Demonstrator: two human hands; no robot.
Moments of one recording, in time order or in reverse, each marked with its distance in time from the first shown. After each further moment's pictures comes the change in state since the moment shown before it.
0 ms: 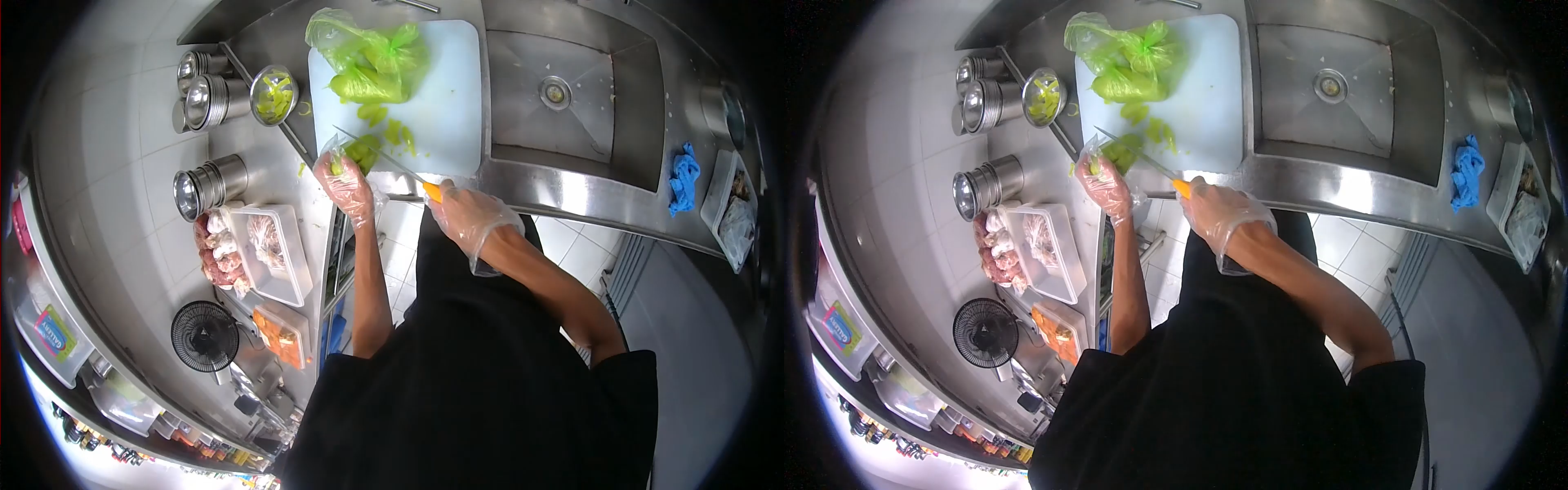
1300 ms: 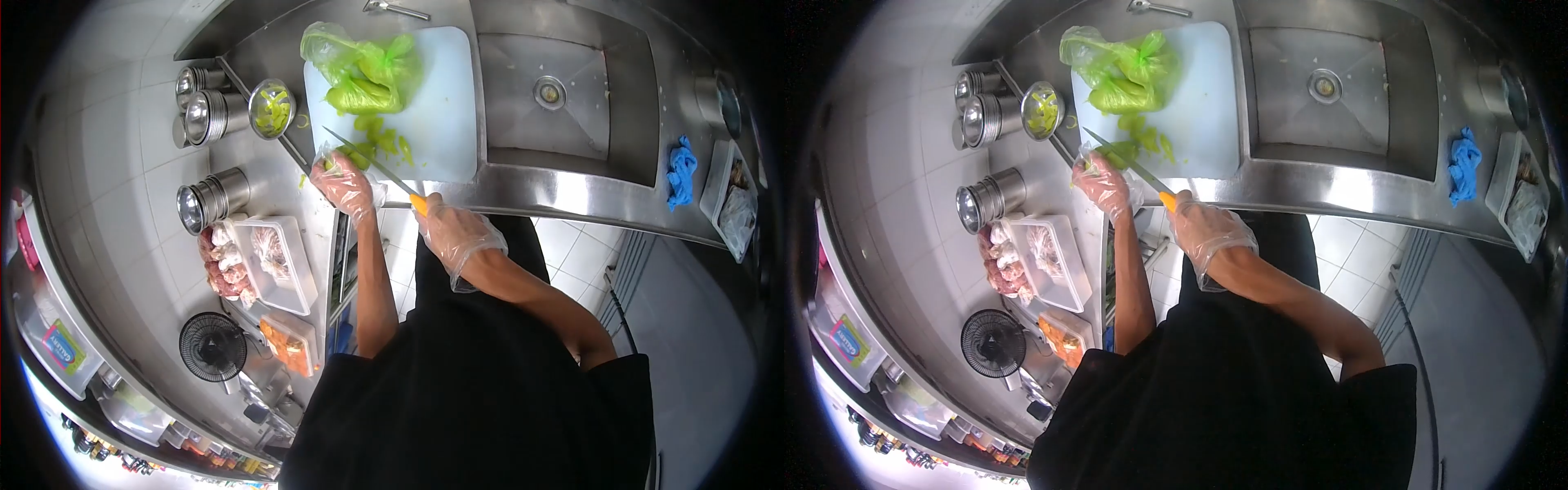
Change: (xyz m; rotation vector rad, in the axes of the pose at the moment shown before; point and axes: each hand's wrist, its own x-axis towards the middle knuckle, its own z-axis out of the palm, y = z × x) left_hand 0.021 0.014 0.019 0.246 0.021 -0.188; right_hand -0.010 -0.023 0.006 0.116 -0.001 0.046
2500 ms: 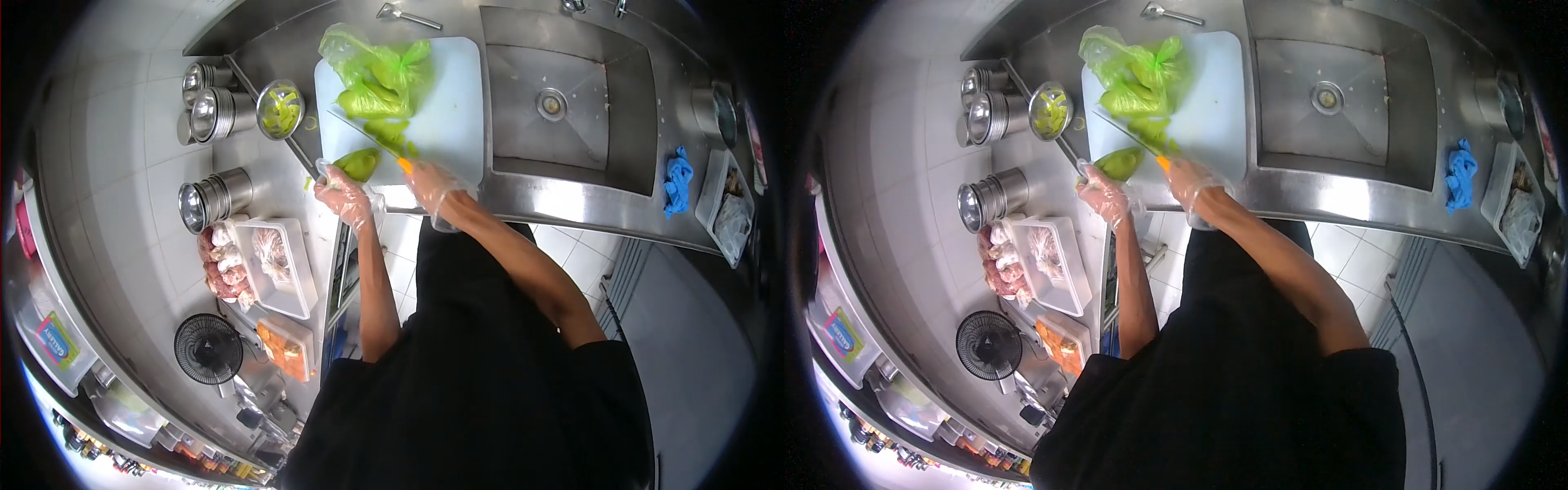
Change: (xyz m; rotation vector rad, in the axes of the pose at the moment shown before) left_hand 0.007 -0.025 -0.005 -0.312 0.006 -0.382; right_hand 0.148 0.041 0.061 -0.053 0.100 -0.143
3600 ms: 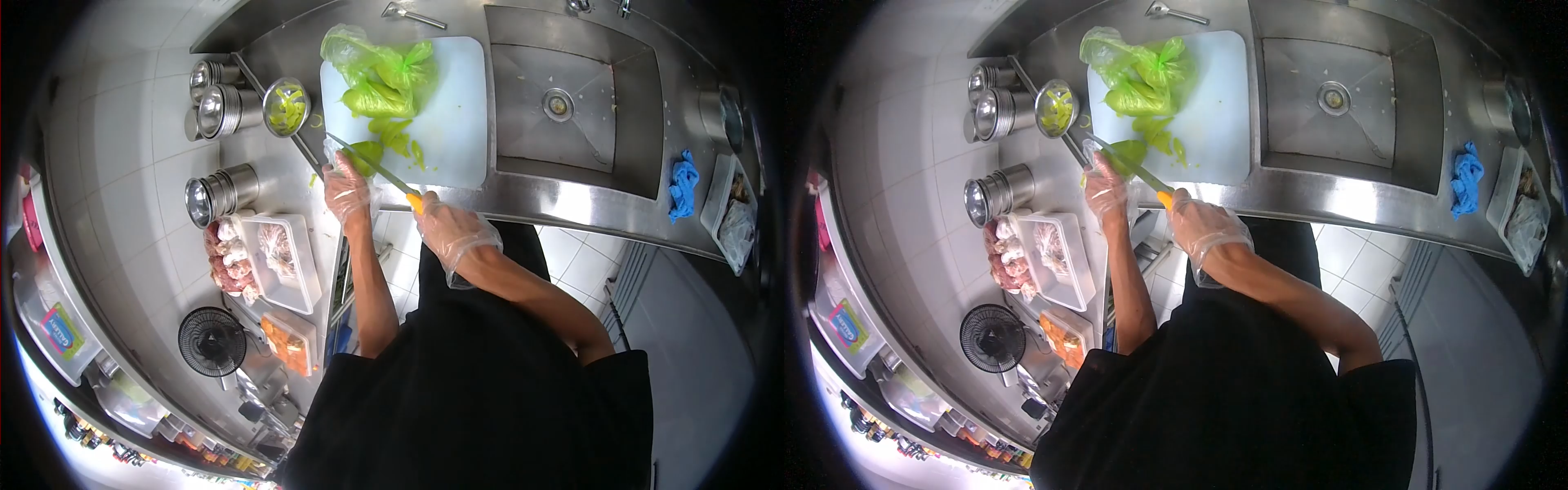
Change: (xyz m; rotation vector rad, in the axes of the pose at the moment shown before) left_hand 0.003 0.053 -0.017 0.667 -0.250 0.167; right_hand -0.116 -0.068 -0.066 -0.019 -0.060 0.098
